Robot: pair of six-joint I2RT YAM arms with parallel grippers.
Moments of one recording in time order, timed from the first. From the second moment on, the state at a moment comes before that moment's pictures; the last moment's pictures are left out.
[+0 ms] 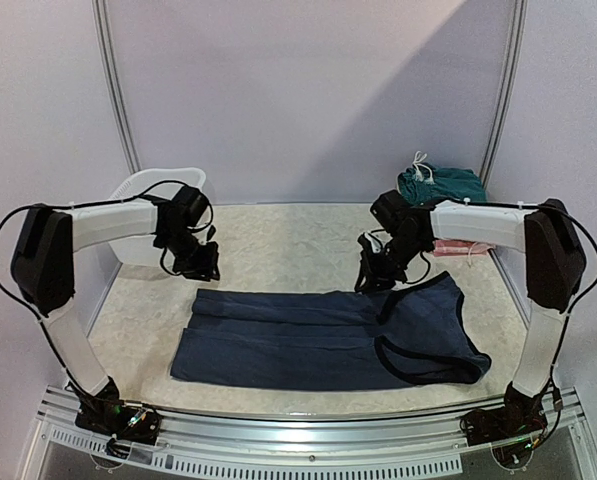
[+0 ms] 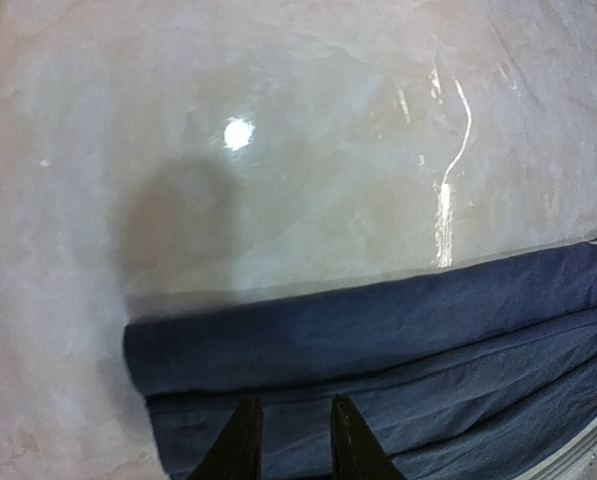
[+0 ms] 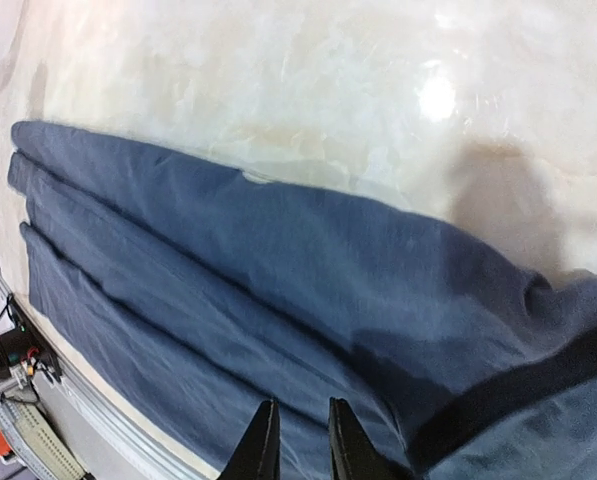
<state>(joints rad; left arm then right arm) -0.38 1.77 1.27 -0.74 0.13 -0.39 0.60 1.90 1.43 -0.74 -0.37 0.50</state>
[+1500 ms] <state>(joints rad) -0.66 1.65 1.09 -0.83 0.00 -0.50 0.69 1.99 1.32 -0.68 -0.36 0.58</state>
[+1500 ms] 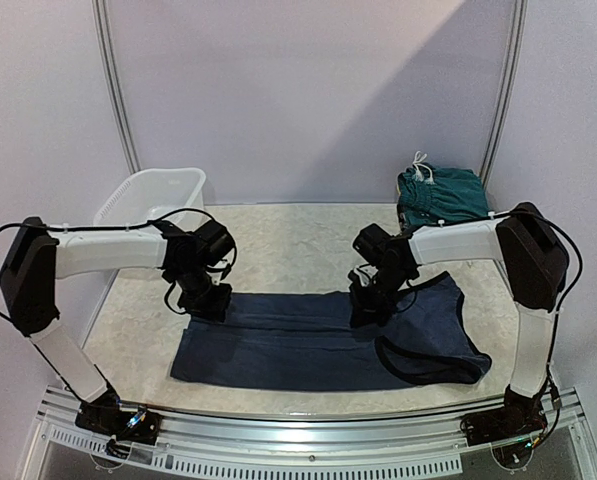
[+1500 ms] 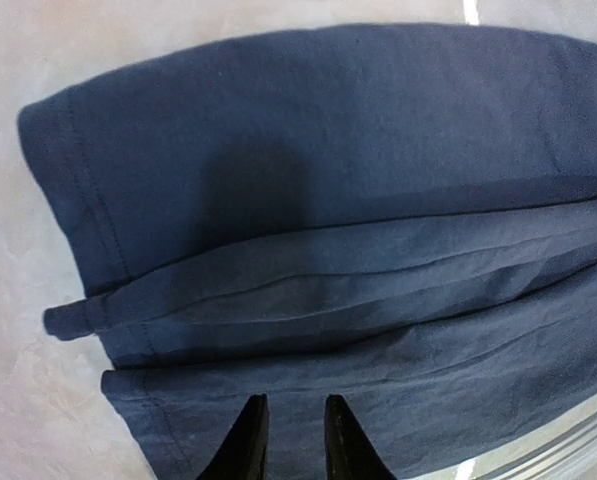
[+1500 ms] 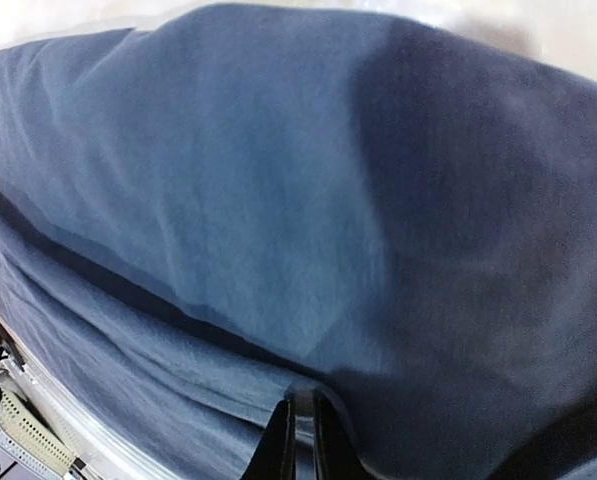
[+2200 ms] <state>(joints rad) -0.65 1.91 1.31 -0.86 -0.04 -0.46 0.71 2.03 1.45 -0.66 -0.40 0.63</state>
